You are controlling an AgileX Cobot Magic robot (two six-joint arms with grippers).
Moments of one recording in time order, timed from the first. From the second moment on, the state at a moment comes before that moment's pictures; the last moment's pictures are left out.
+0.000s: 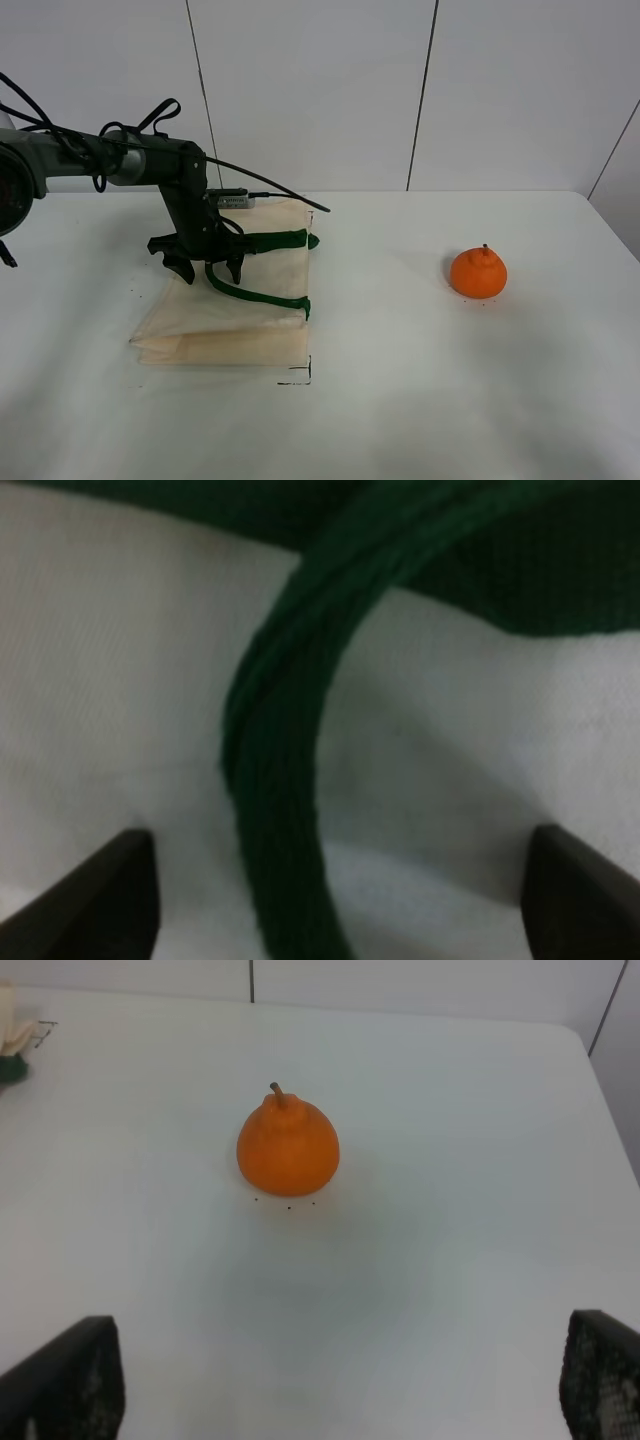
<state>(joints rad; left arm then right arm) -0.28 2.33 -1.69 0.04 0.81 -0.29 -0.01 0.00 -0.49 0.02 1.03 -0.01</state>
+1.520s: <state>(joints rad) -0.29 1.93 -2.08 0.00 1.18 -0.16 -0.01 0.00 -0.49 0.02 1.02 -0.01</state>
